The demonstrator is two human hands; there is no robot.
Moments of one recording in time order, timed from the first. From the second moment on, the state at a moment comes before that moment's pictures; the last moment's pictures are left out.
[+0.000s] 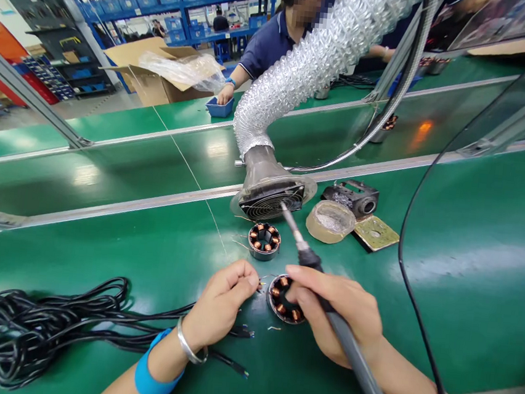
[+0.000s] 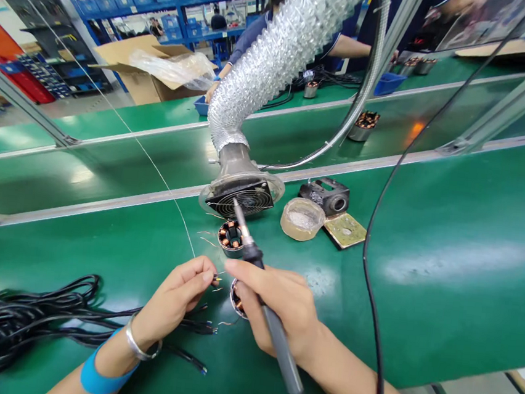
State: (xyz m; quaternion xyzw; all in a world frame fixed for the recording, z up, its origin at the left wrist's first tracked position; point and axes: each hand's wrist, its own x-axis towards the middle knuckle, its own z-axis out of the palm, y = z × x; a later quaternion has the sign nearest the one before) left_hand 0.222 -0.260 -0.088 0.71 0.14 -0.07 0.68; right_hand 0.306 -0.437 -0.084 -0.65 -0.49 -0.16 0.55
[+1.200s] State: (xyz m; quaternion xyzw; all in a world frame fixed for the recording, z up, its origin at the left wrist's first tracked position) left_hand 0.217 -0.275 -0.093 0.71 0.23 -0.01 0.66; right_hand 0.301 -0.425 -0.102 -0.70 -0.48 -0.14 0.51
